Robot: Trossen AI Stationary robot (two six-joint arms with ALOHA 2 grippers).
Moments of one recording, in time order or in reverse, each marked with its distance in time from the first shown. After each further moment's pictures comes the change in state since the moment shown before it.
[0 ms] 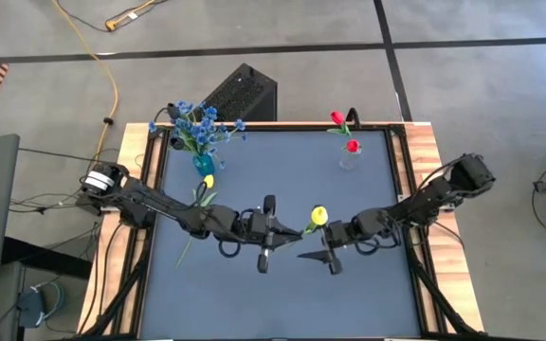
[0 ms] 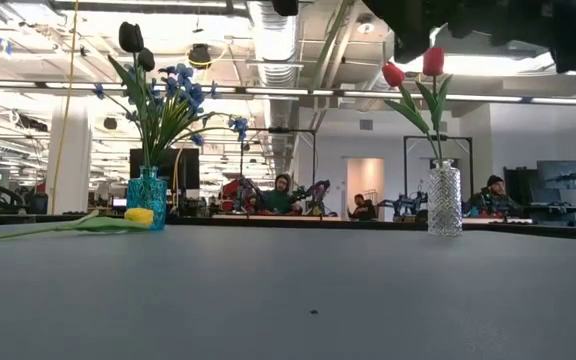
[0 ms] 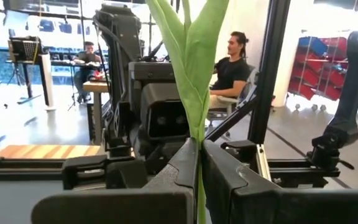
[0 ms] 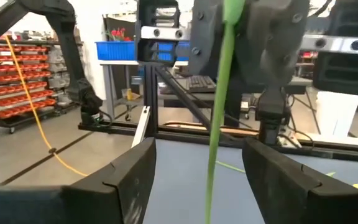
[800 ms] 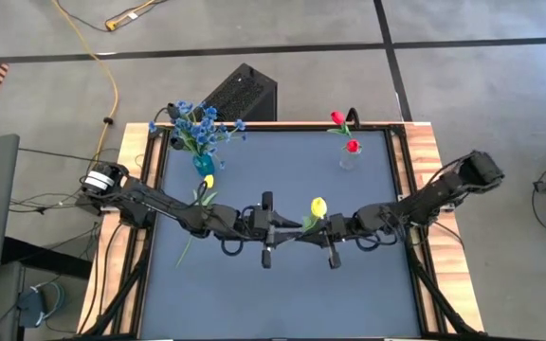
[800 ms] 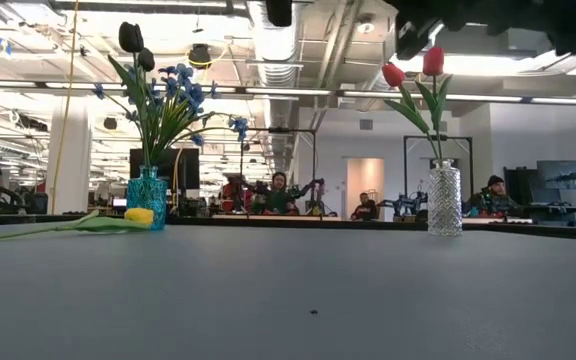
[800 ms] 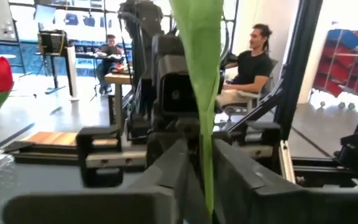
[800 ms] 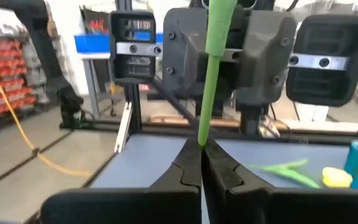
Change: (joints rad) left arm 0.007 -0.004 0.001 -0.042 -0.083 -0.005; right arm -0.017 -0.107 0.032 -0.205 0.062 0.036
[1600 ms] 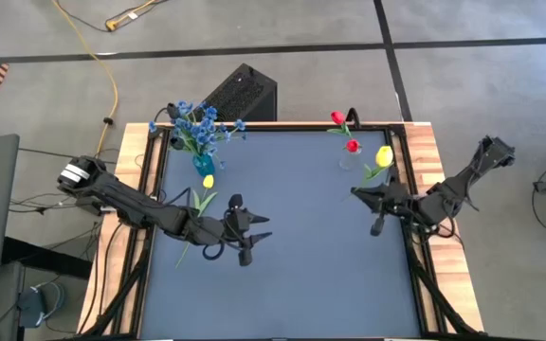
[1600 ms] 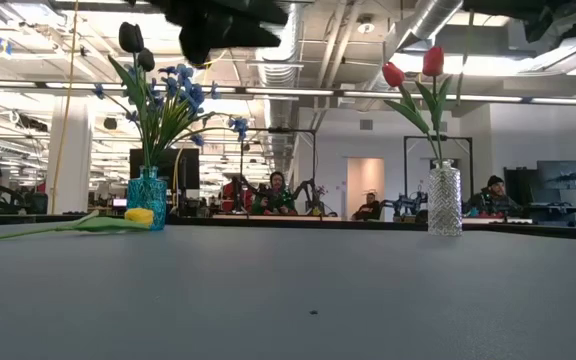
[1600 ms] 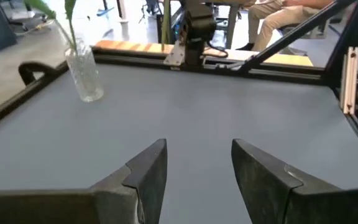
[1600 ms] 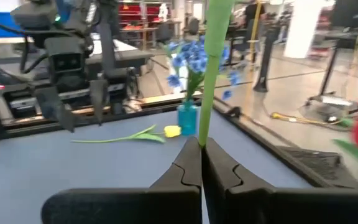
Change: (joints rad) left arm -0.083 -0.222 -0.183 -0.443 -0.271 -0.153; right arm 0.290 -0.767 -0.005 -0.945 0.859 0.119
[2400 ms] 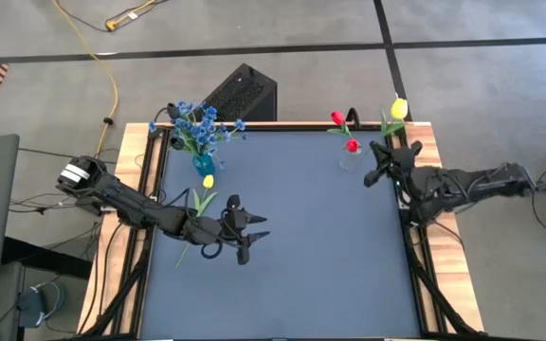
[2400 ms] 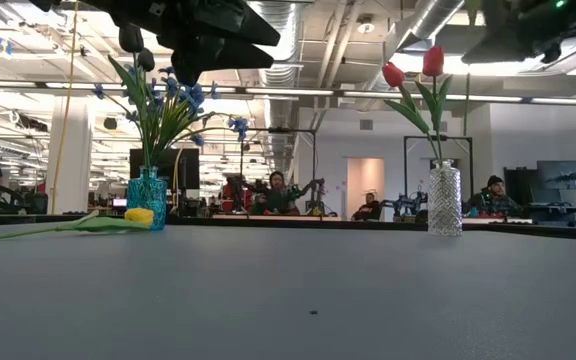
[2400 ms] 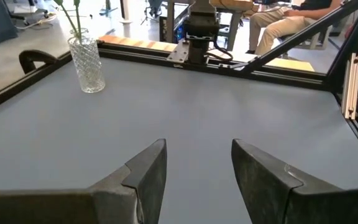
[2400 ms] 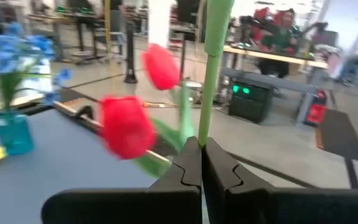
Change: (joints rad) left arm 0.001 0.000 -0.080 0.099 0.000 -0.041; right arm -0.484 -0.107 0.000 -0.165 0.120 -0.027
